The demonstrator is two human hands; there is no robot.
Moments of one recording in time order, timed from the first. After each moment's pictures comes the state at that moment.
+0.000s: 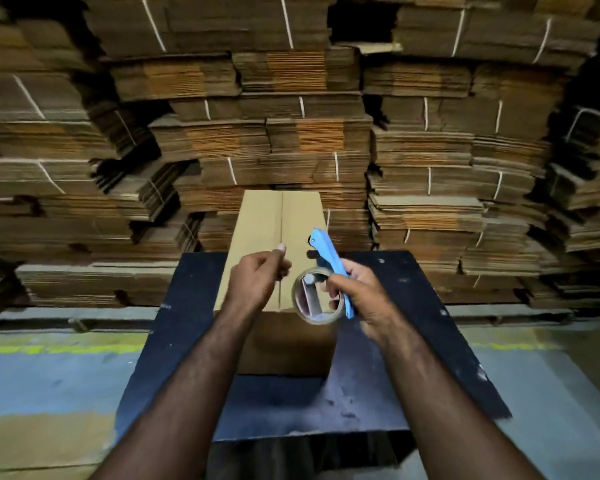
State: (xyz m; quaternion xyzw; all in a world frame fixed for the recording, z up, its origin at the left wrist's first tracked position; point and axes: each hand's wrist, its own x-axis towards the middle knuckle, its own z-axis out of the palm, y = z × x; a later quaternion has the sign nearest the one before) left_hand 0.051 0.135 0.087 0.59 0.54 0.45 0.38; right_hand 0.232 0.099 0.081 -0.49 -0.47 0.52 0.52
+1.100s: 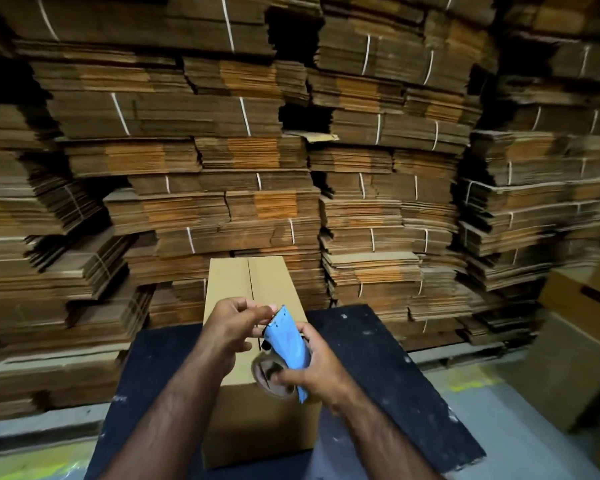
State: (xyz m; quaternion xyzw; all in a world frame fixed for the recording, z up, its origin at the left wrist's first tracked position) left_hand 0.019 0.142 0.143 0.53 0.51 0.38 0.56; right_hand 0.177 0.083 0.072 -0.55 -0.55 0.42 0.47
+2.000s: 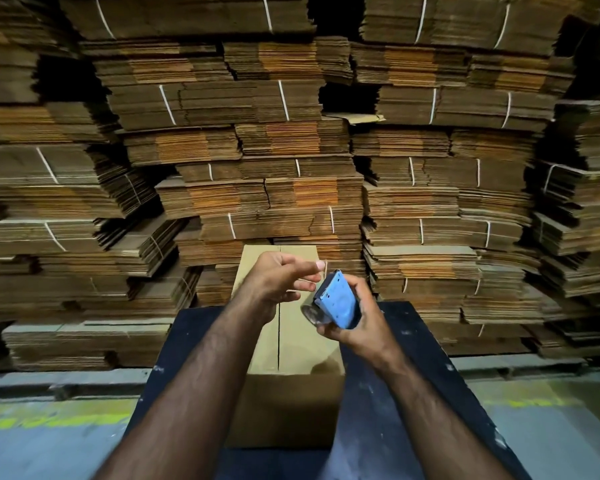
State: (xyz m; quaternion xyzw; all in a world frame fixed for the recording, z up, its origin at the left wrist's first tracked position) left_hand 0.079 0.167 0.185 0.56 0.47 0.39 0.56; right_hand 0.254 0.123 0.092 -0.51 -0.61 0.31 0.51
